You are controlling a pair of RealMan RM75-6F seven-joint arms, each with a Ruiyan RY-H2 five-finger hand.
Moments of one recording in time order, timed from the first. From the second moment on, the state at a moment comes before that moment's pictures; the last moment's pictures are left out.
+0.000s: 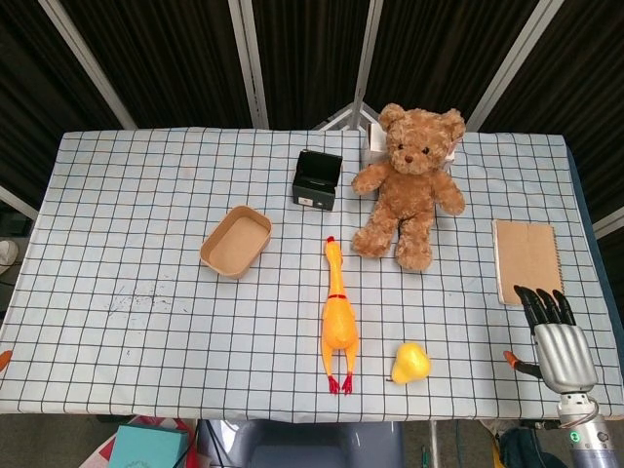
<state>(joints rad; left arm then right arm) 0.06 -1.02 -0.07 -1.70 1.41 1.61 -0.04 0.09 -1.18 0.06 -1.60 -1.48 1.40 -0.08</state>
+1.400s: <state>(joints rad) 0.06 -1.03 -0.10 -1.71 1.32 1.57 0.06 0.78 -1.59 0.42 -0.71 -0.85 0.52 0.52</state>
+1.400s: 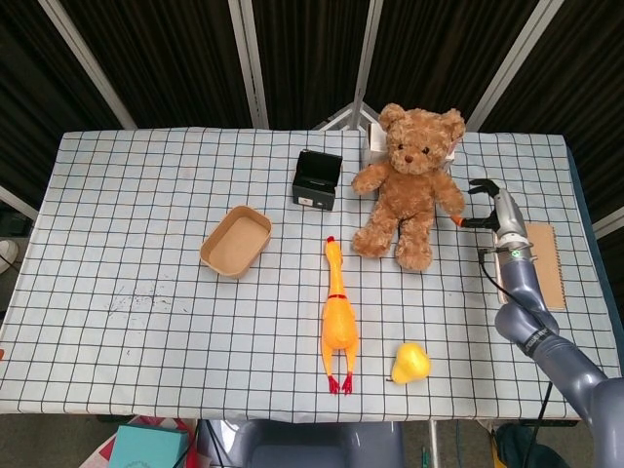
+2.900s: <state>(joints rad) 0.04 -1.05 -0.11 -1.72 1.28 1.55 0.10 0.83 -1.72 0.54 -0.59 -0.66 0.54 0.30</state>
